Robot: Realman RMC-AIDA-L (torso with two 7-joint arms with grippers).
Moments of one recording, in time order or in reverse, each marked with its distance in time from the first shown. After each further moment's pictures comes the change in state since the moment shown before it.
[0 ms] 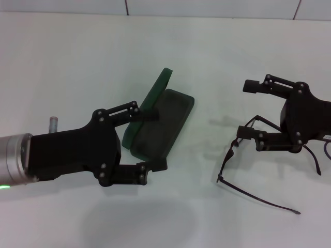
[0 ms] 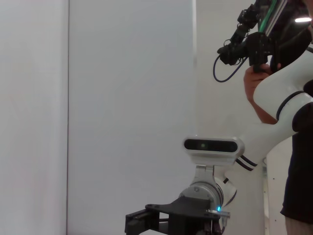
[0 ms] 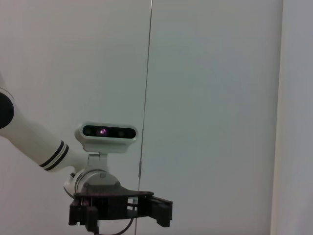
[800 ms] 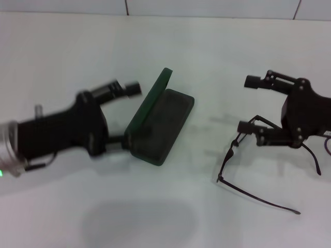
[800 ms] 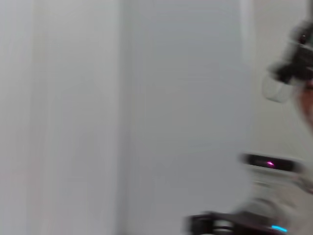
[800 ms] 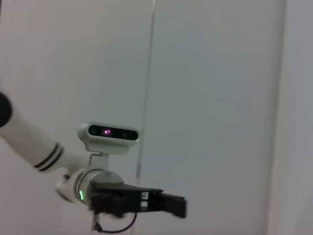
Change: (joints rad) left arm 0.008 -0.011 -0.132 -0.005 -0.005 -0.046 -0.112; right arm -0.001 -0.001 0.023 0.001 0.001 0.004 -0.005
